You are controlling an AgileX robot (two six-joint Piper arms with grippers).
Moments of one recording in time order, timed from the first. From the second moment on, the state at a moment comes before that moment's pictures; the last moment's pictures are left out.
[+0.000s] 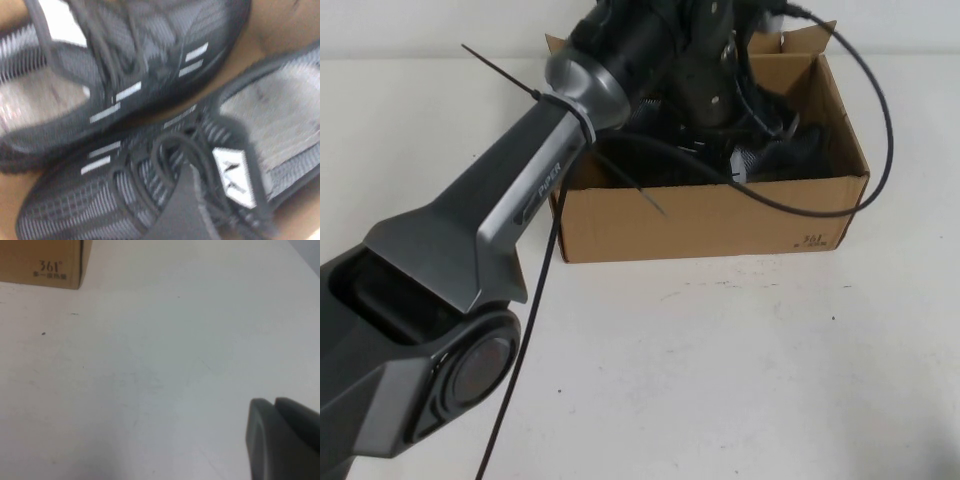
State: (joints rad) right arm -0.09 -0.01 0.03 0.11 0.40 -0.20; left arm -0.71 2.38 -2.61 0.03 1.26 -0.14
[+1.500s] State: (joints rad) right arm -0.09 -0.01 0.03 0.11 0.40 -0.20; left arm -0.75 2.40 -2.49 0.33 1.16 -0.04
